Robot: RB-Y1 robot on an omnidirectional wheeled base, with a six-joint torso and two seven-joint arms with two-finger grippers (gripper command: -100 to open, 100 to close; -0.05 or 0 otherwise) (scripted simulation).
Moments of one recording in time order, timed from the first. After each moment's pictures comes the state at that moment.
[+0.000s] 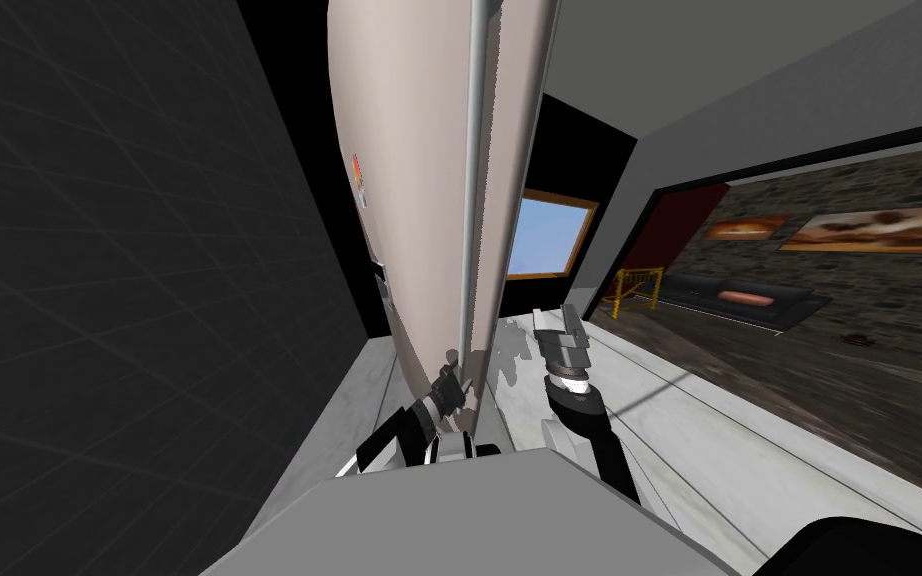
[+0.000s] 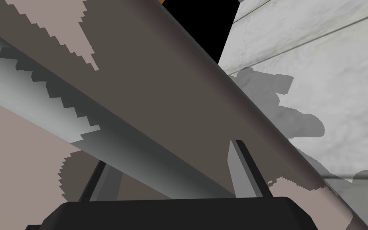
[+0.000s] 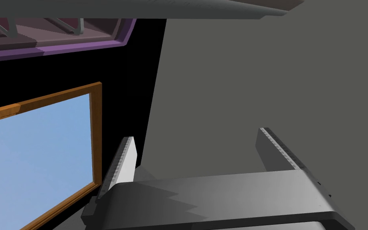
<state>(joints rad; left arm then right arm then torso) 0.18 0.41 -0.73 -2.04 0.64 0.12 0.31 0.53 -0.03 -0.01 -2.37 0.08 -0.63 -0.11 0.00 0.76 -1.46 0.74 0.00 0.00</state>
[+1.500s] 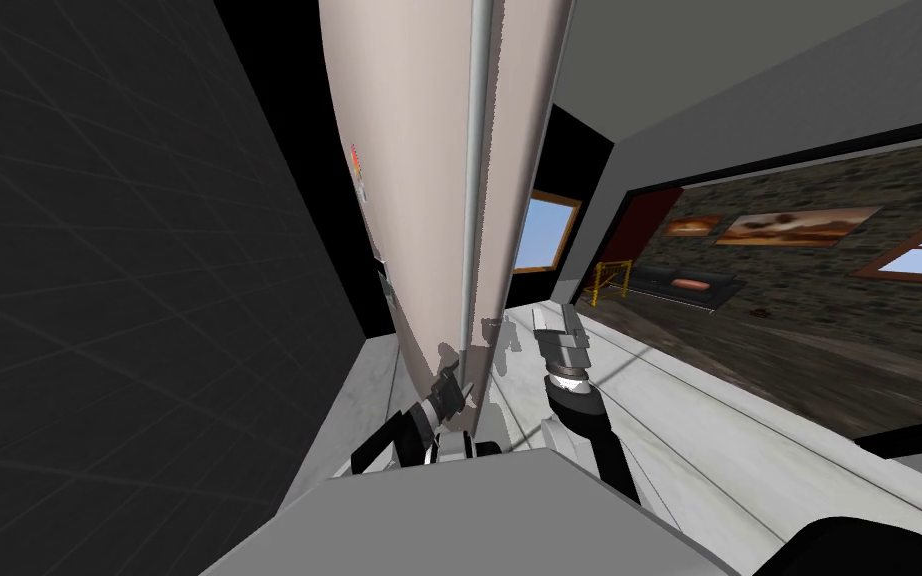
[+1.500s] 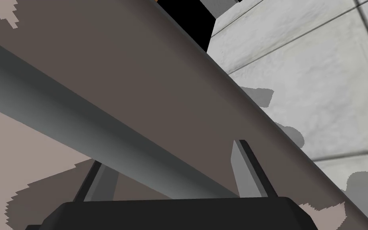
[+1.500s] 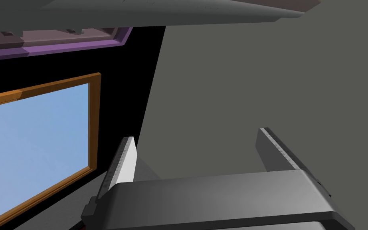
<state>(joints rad) 0.17 0.46 -0.76 -2.07 0.64 0.09 0.29 0.53 -0.03 -0.01 -2.37 0.08 -0.63 -0.11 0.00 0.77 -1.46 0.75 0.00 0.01</state>
